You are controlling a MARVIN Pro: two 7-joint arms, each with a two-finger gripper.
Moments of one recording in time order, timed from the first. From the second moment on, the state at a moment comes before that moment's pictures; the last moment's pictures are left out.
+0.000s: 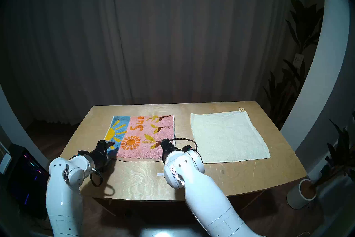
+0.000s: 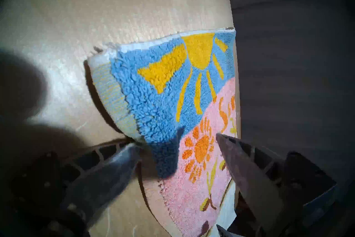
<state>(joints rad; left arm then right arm) 1.79 -1.54 -1.91 -1.85 -1.63 0.62 0.68 -1.56 -1.48 1.03 -1.74 1.48 -0.08 -0.90</state>
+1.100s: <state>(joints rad) 1.73 -1.54 -1.86 -1.78 -1.58 0.58 0.64 -1.49 -1.50 1.03 -1.63 1.44 -0.10 -0.86</state>
